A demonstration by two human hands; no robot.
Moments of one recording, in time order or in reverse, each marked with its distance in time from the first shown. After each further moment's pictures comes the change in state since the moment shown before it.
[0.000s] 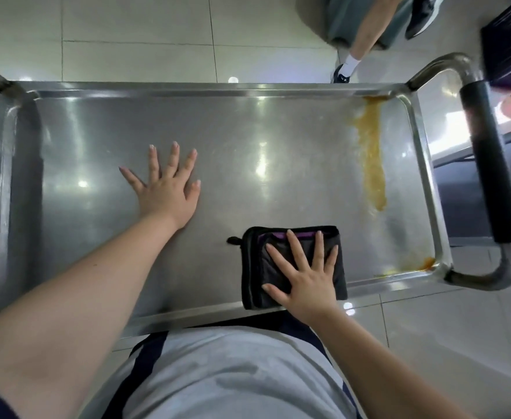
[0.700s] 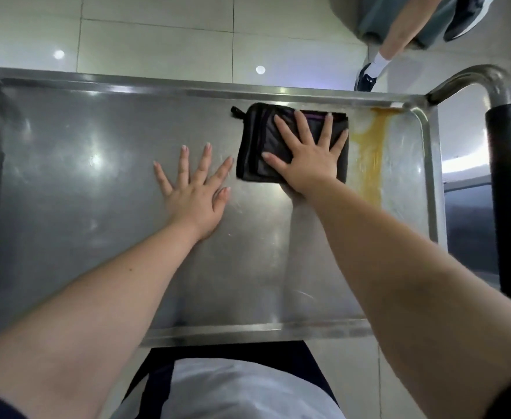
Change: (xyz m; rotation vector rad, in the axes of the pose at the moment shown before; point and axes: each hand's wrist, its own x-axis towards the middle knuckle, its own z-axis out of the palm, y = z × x) left_hand 0.024 0.102 0.024 0.025 0.041 -0.005; right_hand 0.241 0.089 -0.115 0.030 0.110 0.029
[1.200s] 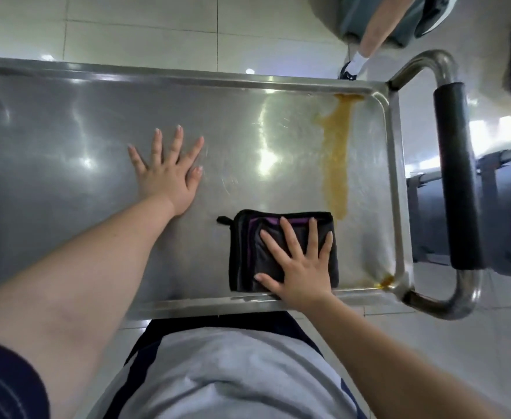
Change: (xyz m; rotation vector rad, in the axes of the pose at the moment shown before) left_hand -0.001 0.007 -0.011 0.066 -0.060 -0.040; right_hand -0.224 0.043 0.082 -0.054 -0.092 -0.164
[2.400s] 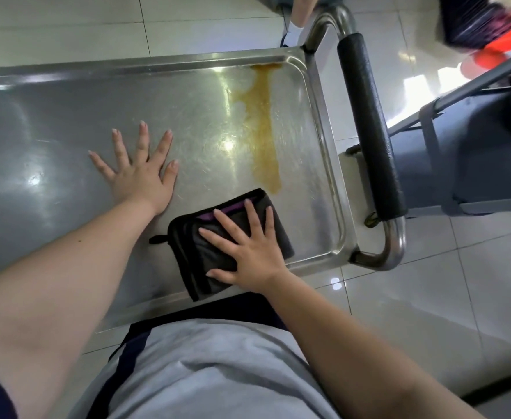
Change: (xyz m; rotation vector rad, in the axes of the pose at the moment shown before) left_hand -0.003 0.094 0.009 -0.040 0.053 0.008; right_hand -0.010 0.025 0.008 0.027 0.134 -0.143
